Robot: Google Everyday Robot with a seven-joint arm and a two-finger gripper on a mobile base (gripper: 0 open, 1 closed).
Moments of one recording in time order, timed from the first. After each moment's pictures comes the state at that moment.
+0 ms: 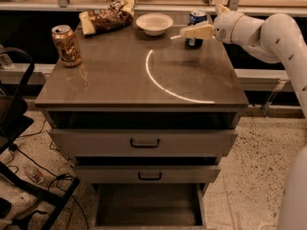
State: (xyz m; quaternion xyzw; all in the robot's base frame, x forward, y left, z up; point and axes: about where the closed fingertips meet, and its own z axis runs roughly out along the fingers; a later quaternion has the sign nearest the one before) arm 0.825 -0.178 0.938 -0.32 0.65 0.19 0.66
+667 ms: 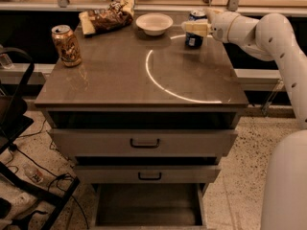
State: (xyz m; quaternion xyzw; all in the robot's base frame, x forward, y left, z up) arm 0.849 -0.176 0.924 -0.32 0.66 0.20 0.65
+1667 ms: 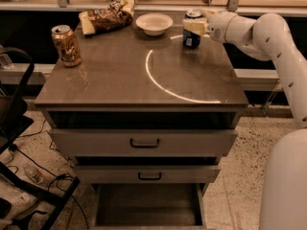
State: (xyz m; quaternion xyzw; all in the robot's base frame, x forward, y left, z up) arm 0.851 -0.166 0.922 -0.32 0.66 0.20 0.65
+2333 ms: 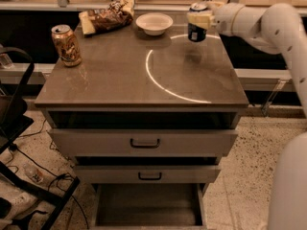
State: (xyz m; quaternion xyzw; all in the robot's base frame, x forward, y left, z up) arm 0.838 -0.181 0.953 -0.33 0.66 0.18 0.66
